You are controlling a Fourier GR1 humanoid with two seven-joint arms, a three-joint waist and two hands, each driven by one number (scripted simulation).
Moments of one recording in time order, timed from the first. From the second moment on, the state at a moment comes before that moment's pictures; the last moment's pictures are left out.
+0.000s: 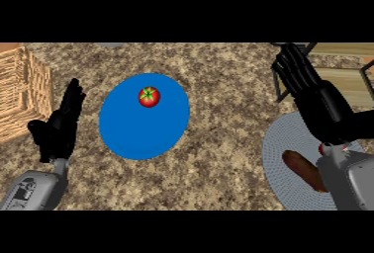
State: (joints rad) left arm -0.21 0.38 -0.16 -1.39 0.19 0.34 -0.02; right arm -0.35 -0.32 0.11 -1.66 -0.35 0.01 0.13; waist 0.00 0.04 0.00
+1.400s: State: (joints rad) left arm -0.08 0.35 -0.13 -1.35 0.35 0.17 0.19; right arm 0.05 -0.99 -0.36 -1.13 -0.26 0.61 -0.28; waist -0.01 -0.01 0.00
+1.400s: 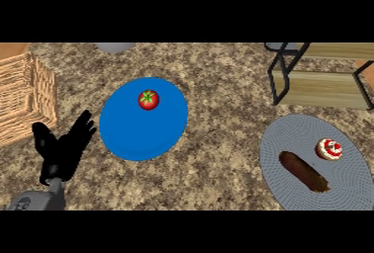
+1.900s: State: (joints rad) left arm -0.09 0.35 -0.11 -1.34 0.34 0.15 0.20; right arm -0.02 -0.96 -0.26 -1.44 -0.23 0.43 0.18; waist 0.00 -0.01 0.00
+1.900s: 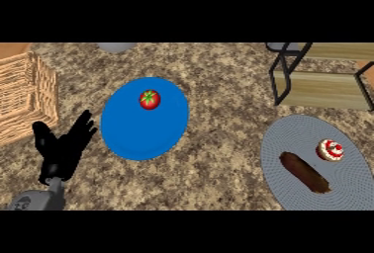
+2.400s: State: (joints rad) left arm -0.06 0.34 -0.10 -1.38 0.32 0.14 0.22; right arm -0.11 -0.89 -0.11 -1.57 -0.11 0.35 0.50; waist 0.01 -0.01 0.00
